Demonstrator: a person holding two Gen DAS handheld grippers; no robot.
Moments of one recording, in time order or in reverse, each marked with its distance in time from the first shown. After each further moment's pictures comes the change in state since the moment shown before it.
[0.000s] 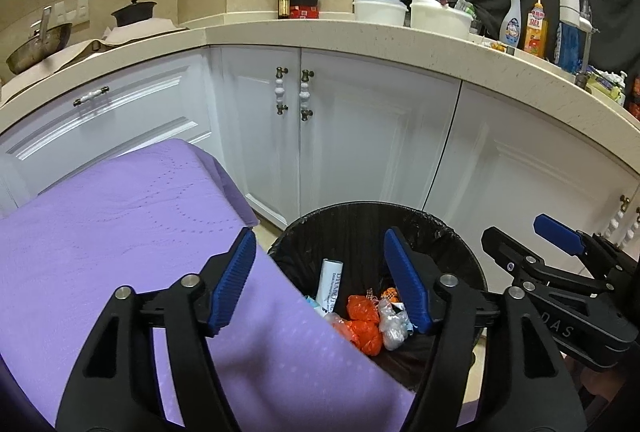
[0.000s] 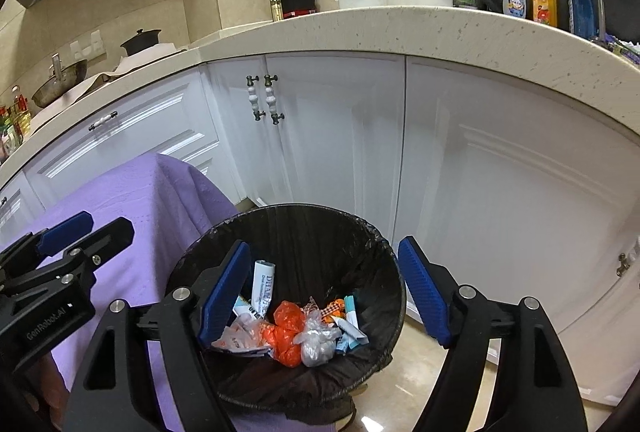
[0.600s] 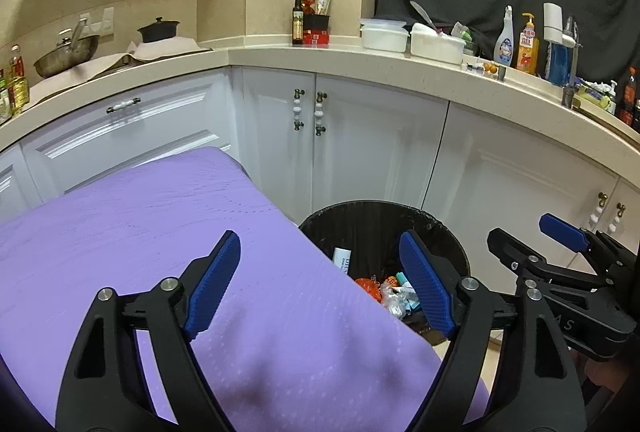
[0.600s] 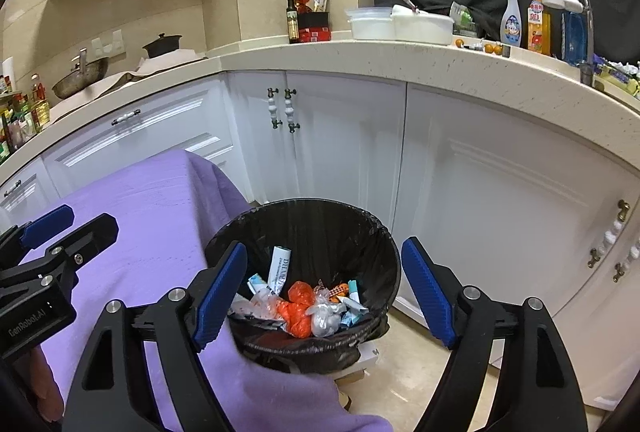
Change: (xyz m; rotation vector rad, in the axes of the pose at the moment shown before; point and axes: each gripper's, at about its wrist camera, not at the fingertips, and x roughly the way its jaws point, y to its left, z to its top) left arm -0.089 0.011 -0.023 -0.012 -0.072 0.032; right arm -0.075 0.019 -0.021 -0.042 -0.056 0.001
